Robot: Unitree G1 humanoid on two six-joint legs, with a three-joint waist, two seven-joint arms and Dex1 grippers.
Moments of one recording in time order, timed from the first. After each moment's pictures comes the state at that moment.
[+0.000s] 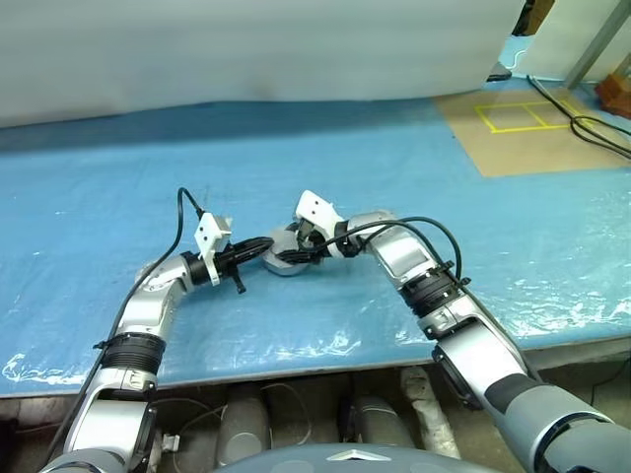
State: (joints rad) left arm -0.39 0.39 0.02 0.43 -0.33 -0.05 -1.09; right arm -0.80 -0.17 0.39 0.48 -0.03 0.43 0.90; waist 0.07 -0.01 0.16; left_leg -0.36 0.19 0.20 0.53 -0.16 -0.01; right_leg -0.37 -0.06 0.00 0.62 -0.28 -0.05
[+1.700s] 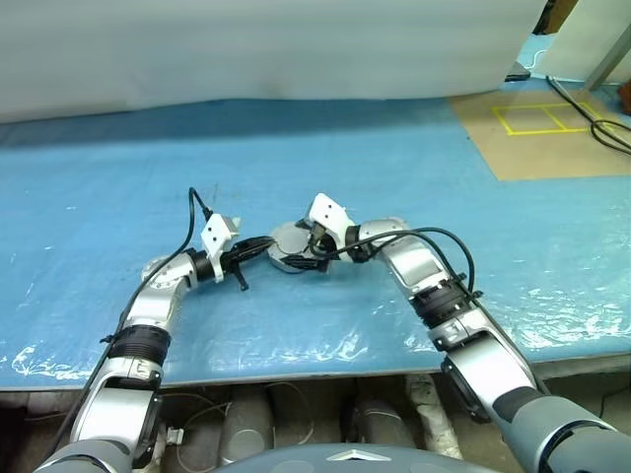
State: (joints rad) left arm -0.45 0.38 0.00 0.55 -0.22 -0.19 -1.04; right arm -0.70 -0.23 0.35 0.35 0.01 0.38 0.94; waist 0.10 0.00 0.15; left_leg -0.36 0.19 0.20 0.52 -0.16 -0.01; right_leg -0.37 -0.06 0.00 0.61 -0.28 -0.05
